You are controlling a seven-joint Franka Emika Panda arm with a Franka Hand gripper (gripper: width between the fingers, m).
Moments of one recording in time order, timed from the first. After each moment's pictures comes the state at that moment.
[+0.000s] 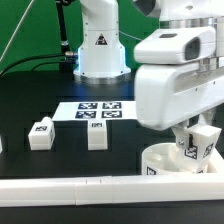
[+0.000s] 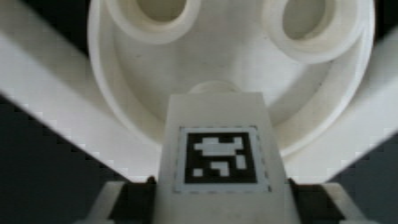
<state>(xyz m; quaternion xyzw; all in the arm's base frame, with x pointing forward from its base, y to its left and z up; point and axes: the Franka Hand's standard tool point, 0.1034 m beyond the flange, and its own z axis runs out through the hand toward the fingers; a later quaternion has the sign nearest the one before) 0.643 0.106 0.068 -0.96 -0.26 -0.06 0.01</state>
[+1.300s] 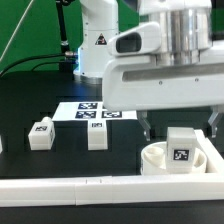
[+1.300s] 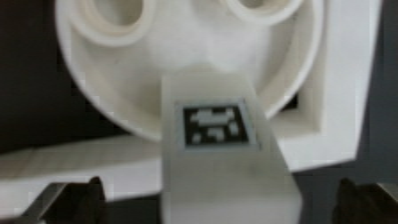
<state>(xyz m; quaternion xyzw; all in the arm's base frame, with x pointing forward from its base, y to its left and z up) 0.650 0.075 0.095 -1.00 0.06 -0.07 0.04</state>
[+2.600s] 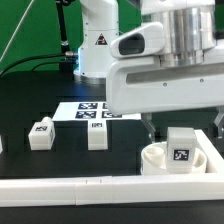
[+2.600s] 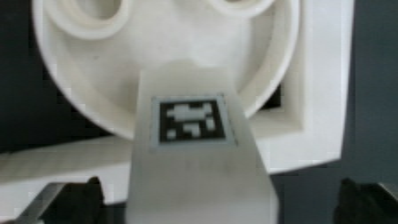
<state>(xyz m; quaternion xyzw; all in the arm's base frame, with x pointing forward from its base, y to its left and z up) 0.650 0.089 0.068 -0.99 0.07 -0.05 0.05</state>
